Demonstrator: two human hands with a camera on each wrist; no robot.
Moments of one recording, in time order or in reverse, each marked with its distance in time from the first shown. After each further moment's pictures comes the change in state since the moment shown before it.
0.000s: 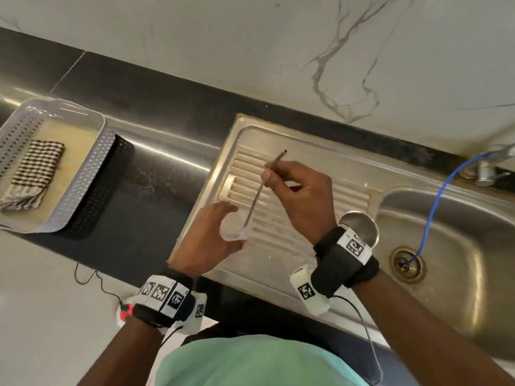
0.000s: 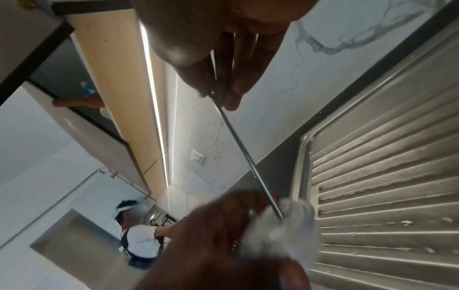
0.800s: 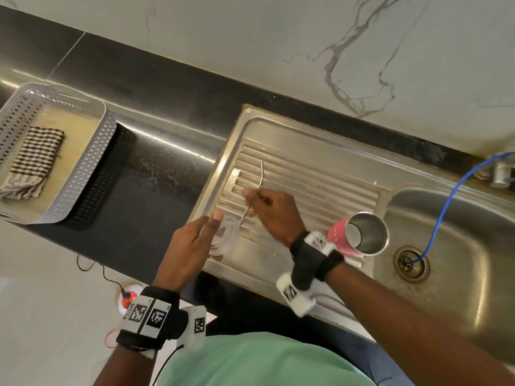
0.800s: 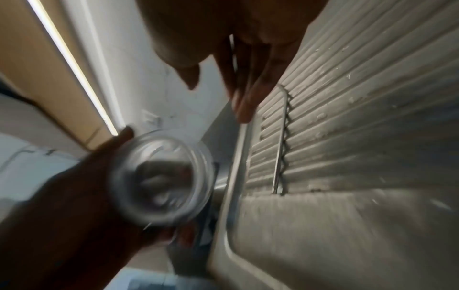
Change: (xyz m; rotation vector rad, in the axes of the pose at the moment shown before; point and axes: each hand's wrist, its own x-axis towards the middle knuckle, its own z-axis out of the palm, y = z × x) left_hand -0.026 -0.020 -0.009 -0.509 0.040 -0.317; right_hand -0.008 0.064 0.059 -0.121 -0.322 0.336
